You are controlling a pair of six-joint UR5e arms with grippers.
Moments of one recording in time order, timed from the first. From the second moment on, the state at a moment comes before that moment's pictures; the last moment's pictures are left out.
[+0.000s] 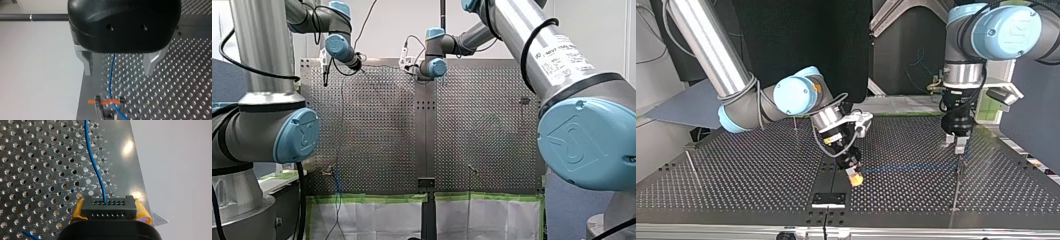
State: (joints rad) left arm -0.07 -1.39 -1.83 -3.01 -1.67 -1.58; right arm 2.31 -0.95 0.96 -0.22 1.42 1.75
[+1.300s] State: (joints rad) left arm -0.15 -1.63 -1.60 -3.01 -1.72 -1.53; right arm 2.31 -0.95 0.96 -0.22 1.42 1.75
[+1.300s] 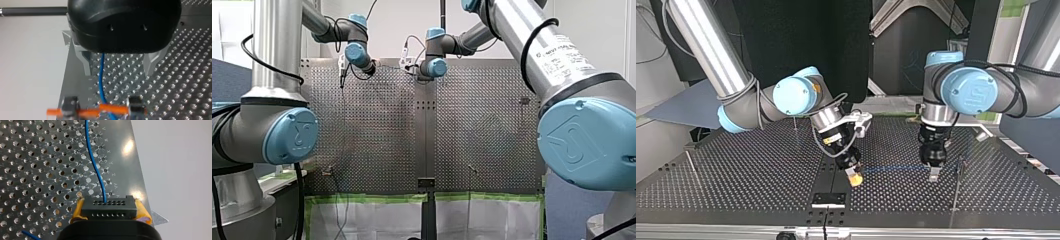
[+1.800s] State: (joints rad) left arm -0.14 -1.66 -1.58 -2.99 -1.72 -1.54; right arm 2.30 -0.95 0.96 -0.22 1.42 1.75
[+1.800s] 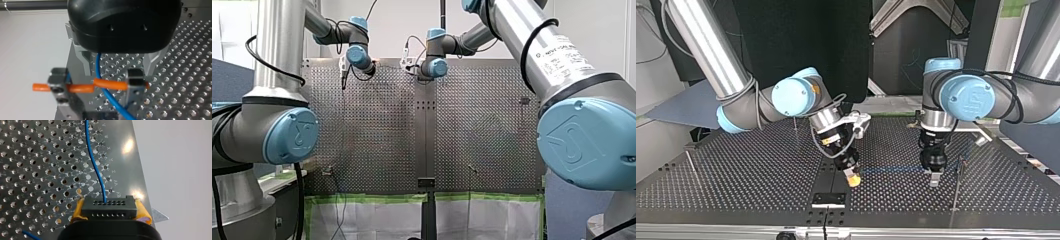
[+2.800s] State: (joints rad) left arm -0.15 -1.62 -1.58 -2.99 -1.73 -1.58; right arm 2.30 -0.95 0.96 -0.22 1.41 1.75
